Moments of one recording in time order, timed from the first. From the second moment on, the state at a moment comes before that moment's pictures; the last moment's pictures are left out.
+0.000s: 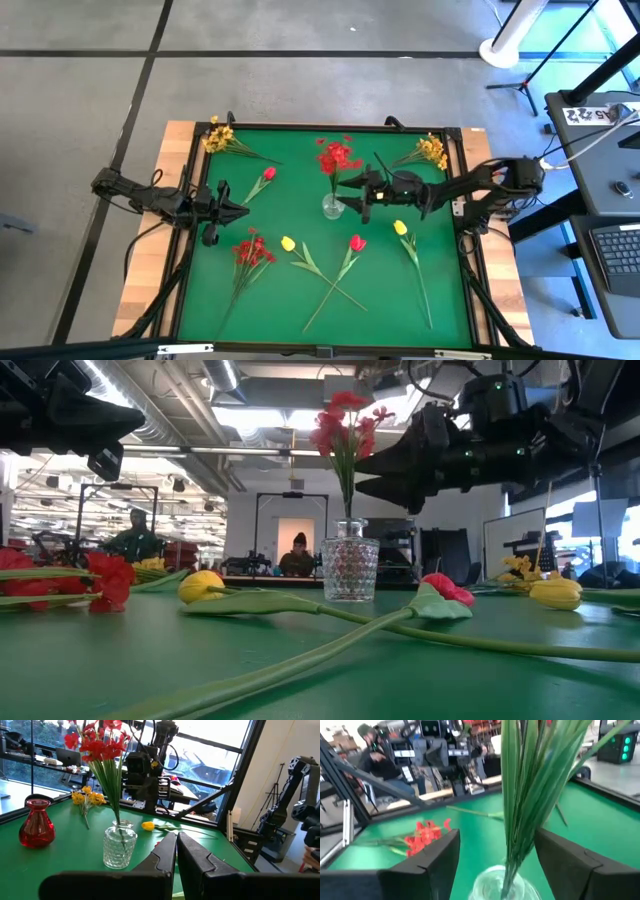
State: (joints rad) left arm -0.35 0.00 0.01 0.06 -0.38 -0.22; right arm -0.14 1.56 0.47 1.03 -0.07 0.20
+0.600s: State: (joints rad) left arm -0.35 0.00 0.01 0.06 -0.38 -0.20; right arm -0.08 1.14 0.47 0.38 -0.21 0.36
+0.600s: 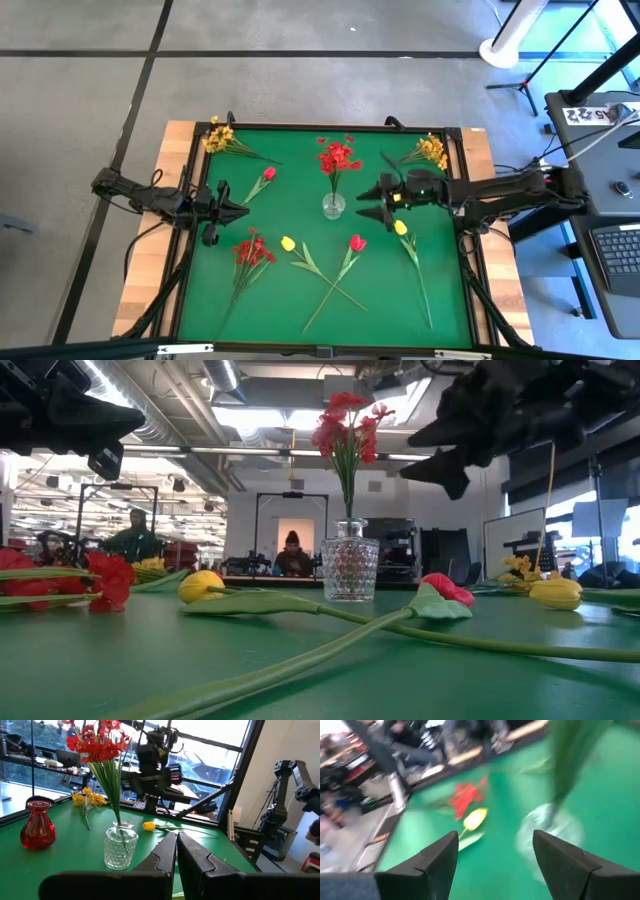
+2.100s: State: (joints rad) left arm -0.35 0.00 0.01 0.06 -0.41 -0.38; right arm 0.48 1.69 0.89 -0.11 0.10 1.32
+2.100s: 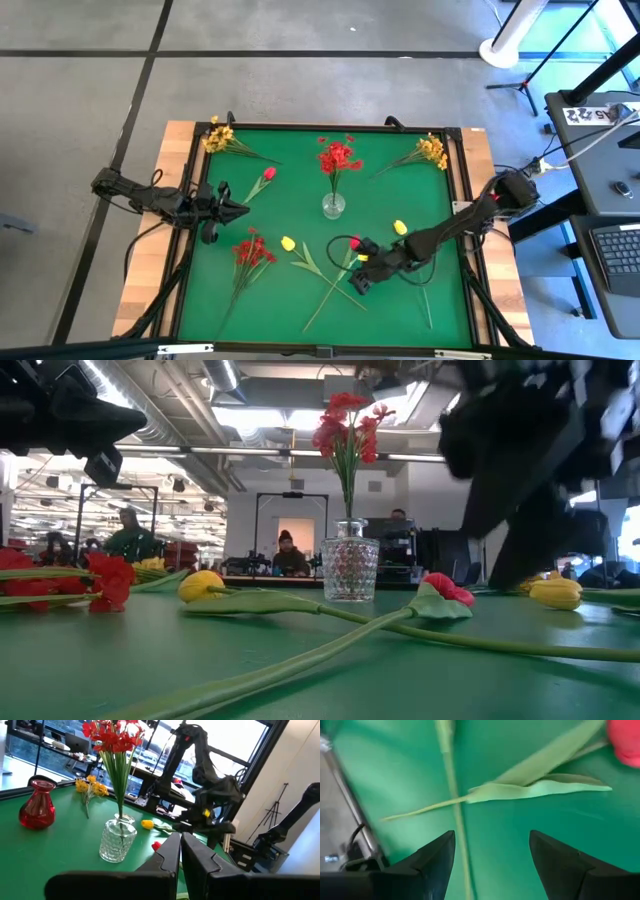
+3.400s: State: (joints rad) left arm -0.35 0.01 0.01 0.06 -0.40 -0.38; right arm 0.30 1.87 1.00 -0.13 -0.05 1.54
